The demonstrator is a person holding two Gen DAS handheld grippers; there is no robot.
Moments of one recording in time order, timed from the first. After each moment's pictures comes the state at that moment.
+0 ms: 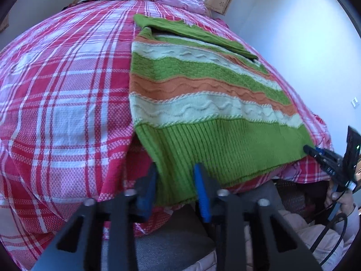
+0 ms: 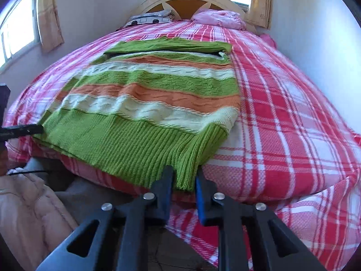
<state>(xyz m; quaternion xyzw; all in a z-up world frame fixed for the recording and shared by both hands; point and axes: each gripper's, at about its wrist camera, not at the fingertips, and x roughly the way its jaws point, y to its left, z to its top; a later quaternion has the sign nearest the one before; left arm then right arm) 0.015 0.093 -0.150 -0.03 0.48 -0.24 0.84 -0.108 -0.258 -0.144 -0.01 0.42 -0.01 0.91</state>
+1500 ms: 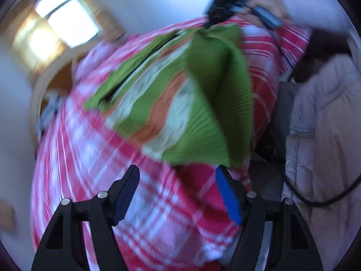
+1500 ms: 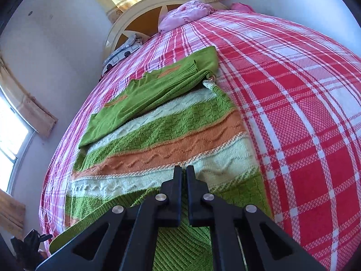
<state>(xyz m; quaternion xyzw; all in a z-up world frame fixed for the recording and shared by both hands) -0.012 0.086 -0.137 0.41 0.25 -0.38 0.79 0.078 -0.341 -0.141 0.25 0.38 -0.01 0.89</state>
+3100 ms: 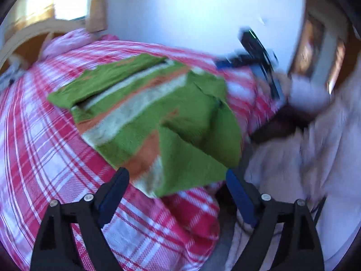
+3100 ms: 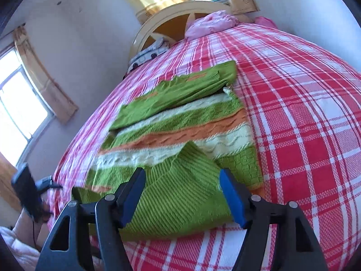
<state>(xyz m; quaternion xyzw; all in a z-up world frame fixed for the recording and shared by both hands) 0.048 0.106 -0.091 0.22 0.34 -0.54 0.74 0.008 -0.328 -0.108 0.22 0.35 0.06 0.91</state>
